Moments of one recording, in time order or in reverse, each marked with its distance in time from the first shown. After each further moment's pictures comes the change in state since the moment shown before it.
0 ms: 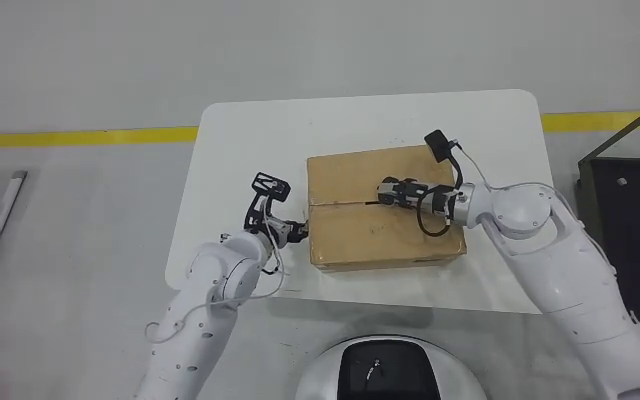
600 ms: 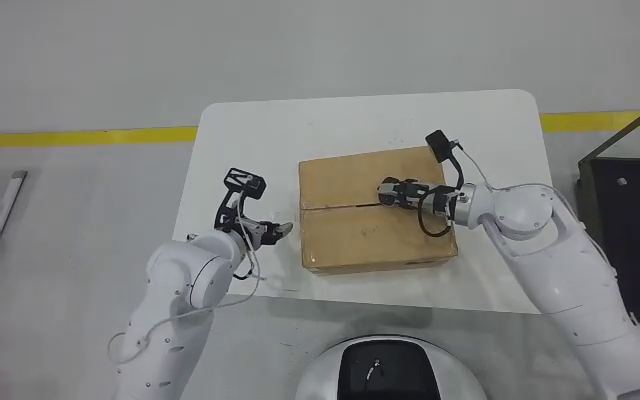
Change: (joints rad) left arm 0.036 0.041 -0.130 -0.183 0.033 -0.014 -0.300; right arm -0.008 -0.005 0.015 -0.007 0.000 -0.001 0.006
